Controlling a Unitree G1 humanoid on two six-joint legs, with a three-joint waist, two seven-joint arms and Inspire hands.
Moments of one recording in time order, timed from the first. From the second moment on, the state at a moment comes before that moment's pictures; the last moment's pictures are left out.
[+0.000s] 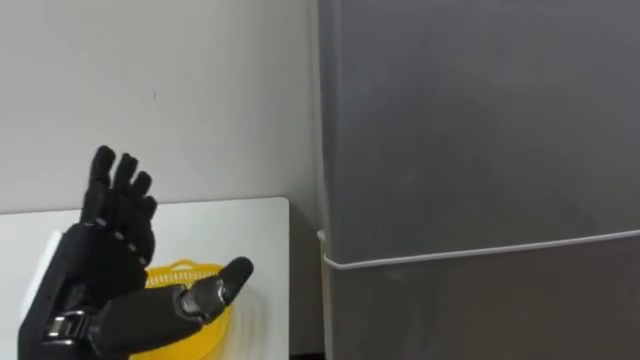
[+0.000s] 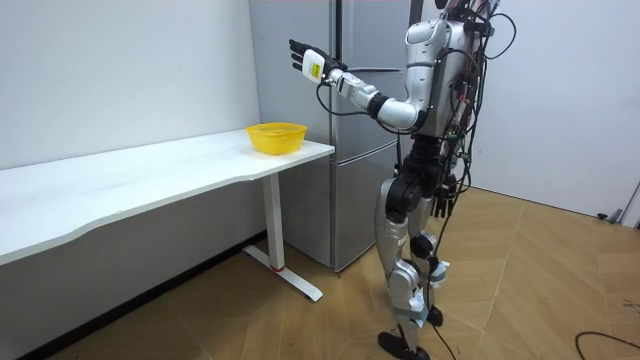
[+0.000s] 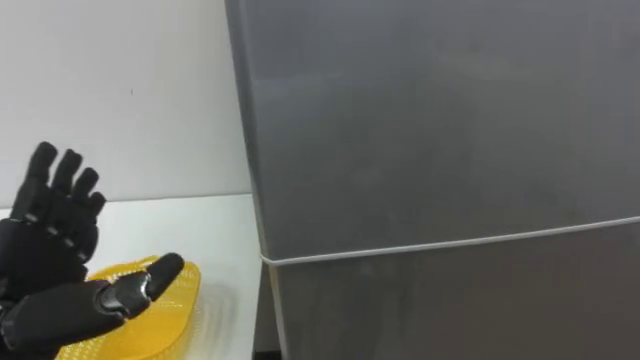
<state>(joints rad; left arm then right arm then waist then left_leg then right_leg) 0.13 0.23 0.09 -0.48 -0.42 -0.02 -0.06 0.12 -0.22 -0.02 1.32 -0.38 0.09 0.15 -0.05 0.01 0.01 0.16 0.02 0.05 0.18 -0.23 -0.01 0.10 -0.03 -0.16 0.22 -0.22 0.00</state>
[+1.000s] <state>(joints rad) 0.09 0.23 0.06 -0.49 -0.43 0.03 -0.27 0.10 -0.23 -0.02 1.35 -0.36 0.11 0.16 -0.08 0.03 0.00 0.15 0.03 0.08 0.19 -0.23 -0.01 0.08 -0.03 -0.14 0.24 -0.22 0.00</state>
